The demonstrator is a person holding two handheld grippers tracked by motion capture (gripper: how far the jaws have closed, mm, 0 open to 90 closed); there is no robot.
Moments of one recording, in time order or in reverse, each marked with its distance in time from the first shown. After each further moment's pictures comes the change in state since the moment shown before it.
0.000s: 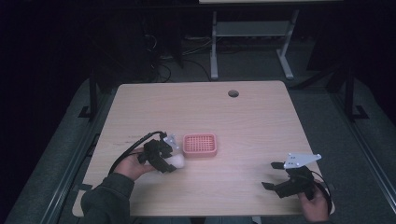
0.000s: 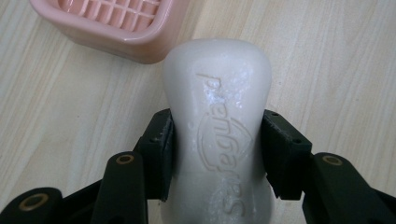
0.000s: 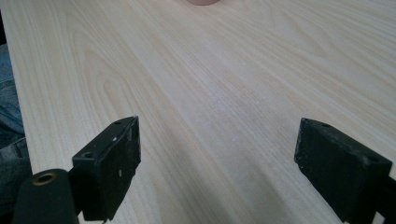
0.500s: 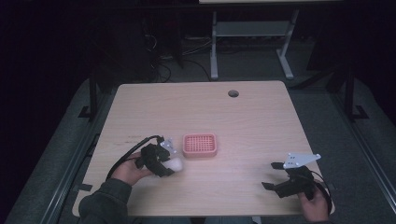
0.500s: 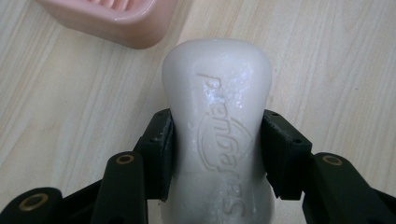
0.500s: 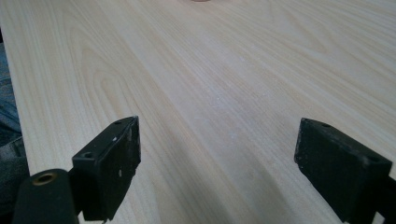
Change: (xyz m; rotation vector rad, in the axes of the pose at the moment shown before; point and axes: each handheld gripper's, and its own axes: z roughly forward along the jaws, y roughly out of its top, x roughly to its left) left arm -0.007 -0.012 0.003 -0.012 0.012 -0.010; right arm -0.001 -0.001 0.001 0.011 -0.001 0.001
